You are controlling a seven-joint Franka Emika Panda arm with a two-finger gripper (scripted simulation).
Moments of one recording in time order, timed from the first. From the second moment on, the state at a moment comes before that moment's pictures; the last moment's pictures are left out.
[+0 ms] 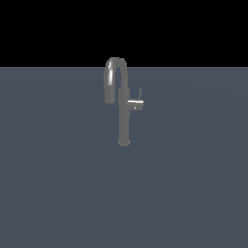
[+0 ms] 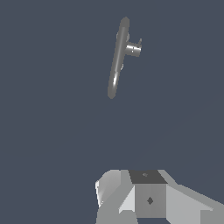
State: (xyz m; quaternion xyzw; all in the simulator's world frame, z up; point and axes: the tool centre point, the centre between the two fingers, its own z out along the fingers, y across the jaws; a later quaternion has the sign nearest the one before) arm -0.249 0.007 0.479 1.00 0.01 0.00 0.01
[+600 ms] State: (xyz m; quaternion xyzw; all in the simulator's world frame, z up) arm -0.237 0.008 0.478 1.00 -0.01 -0.02 -0.01
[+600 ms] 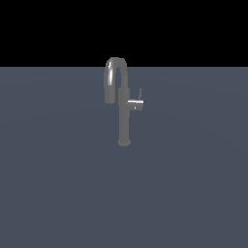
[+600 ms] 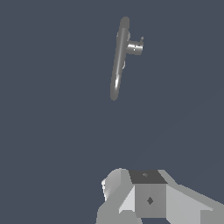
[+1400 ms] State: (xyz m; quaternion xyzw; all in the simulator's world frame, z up) arm -0.163 0.007 0.465 0.98 -0.12 -0.11 -0.12
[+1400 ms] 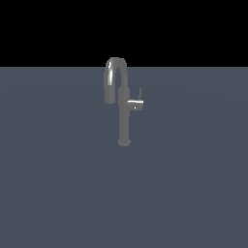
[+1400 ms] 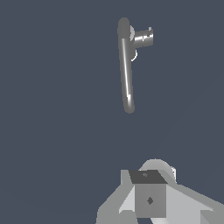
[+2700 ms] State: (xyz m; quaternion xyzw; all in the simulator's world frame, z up) arm -0.021 -0.033 0.376 0.80 -0.36 -0.31 -0.36
